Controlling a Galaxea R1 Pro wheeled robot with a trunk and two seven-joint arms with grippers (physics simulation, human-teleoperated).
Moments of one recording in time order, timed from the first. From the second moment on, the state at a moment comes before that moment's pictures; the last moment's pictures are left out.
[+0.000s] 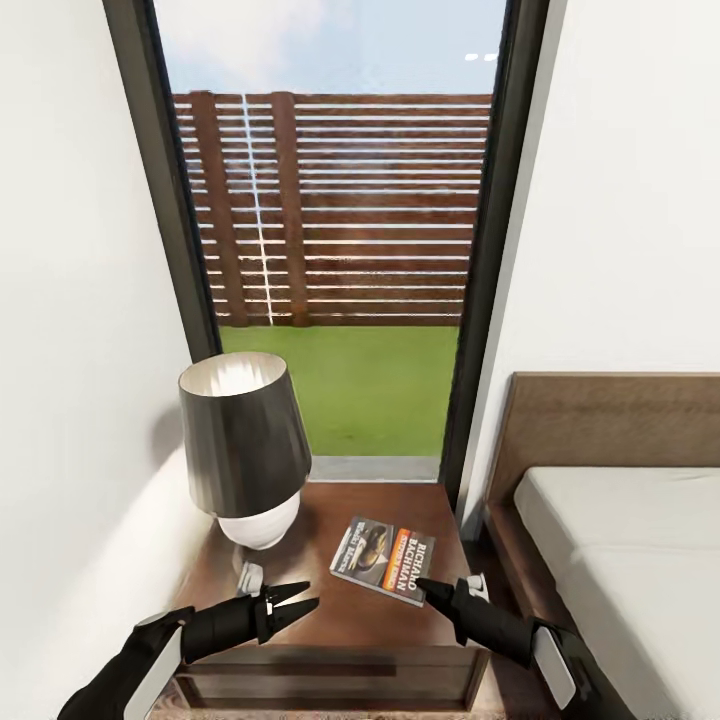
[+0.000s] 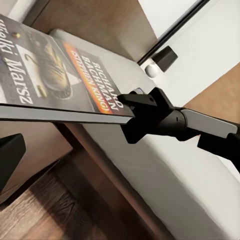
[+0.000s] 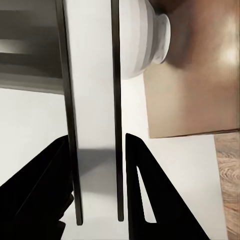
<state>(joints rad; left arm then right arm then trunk) -0.36 0.17 -0.16 -0.87 0.47 0.32 -1.19 -0.43 0.01 -0.38 -0.66 -0.33 0.88 0.95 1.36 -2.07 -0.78</state>
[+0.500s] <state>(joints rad) -0.36 0.17 -0.16 -0.87 0.47 0.32 -1.19 -0.43 0.02 -0.38 -0.66 -0.33 0.88 0.95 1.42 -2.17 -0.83</state>
